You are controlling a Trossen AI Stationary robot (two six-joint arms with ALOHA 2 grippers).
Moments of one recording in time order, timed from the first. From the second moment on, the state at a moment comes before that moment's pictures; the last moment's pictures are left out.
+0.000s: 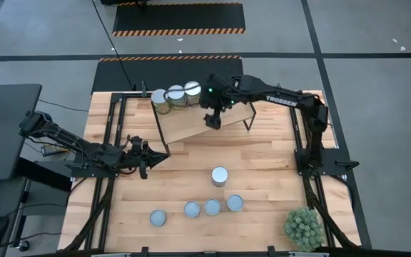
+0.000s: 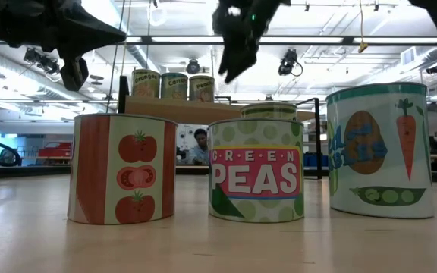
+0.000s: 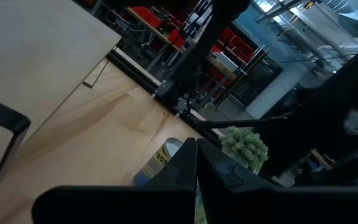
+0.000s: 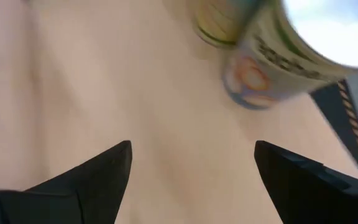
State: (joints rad) left arm -0.39 0.75 0.20 0.54 -0.55 -0.71; right arm -0.29 1.90 1.94 -1.00 0.00 -0.11
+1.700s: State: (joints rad) left arm -0.39 0.75 0.20 0.48 -0.53 -0.76; right arm 0.17 1.90 1.45 -0.79 -0.02 -0.37
